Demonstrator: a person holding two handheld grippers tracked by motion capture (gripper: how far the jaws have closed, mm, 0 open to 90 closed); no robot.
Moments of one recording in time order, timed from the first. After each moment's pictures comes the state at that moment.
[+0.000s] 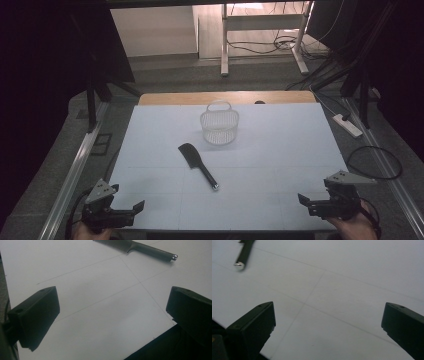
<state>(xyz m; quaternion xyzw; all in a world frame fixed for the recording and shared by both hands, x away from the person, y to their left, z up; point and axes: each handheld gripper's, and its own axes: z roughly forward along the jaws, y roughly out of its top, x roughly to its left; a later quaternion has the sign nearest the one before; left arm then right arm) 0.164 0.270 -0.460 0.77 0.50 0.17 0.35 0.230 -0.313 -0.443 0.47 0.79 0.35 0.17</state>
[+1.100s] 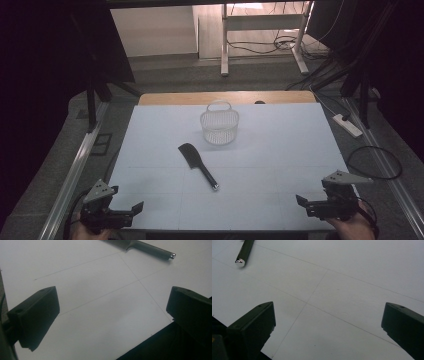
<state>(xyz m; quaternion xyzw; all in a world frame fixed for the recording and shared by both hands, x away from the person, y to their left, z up) 0.165 0.273 -0.460 0.77 0.51 0.14 0.35 0.230 -0.307 -0.442 0.46 0.80 0.34 0.17</state>
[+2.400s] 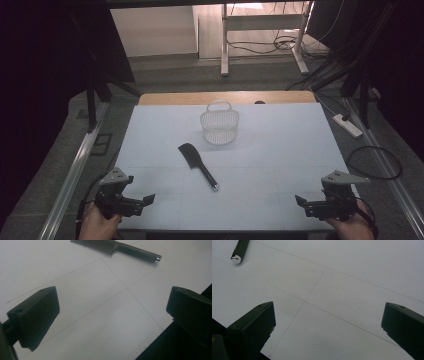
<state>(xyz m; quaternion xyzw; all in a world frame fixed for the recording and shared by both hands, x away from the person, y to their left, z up) 0.205 0.255 -0.455 0.81 0.46 0.10 0.36 0.230 -0.304 -0.443 0.46 0.80 0.33 0.18</state>
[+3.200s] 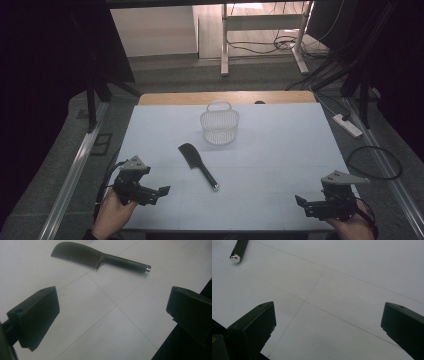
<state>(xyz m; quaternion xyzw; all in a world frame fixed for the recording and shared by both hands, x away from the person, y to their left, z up) 0.239 0.224 -0.452 0.83 0.42 0.08 0.36 0.230 -0.303 -0.443 0.46 0.81 0.33 0.18</state>
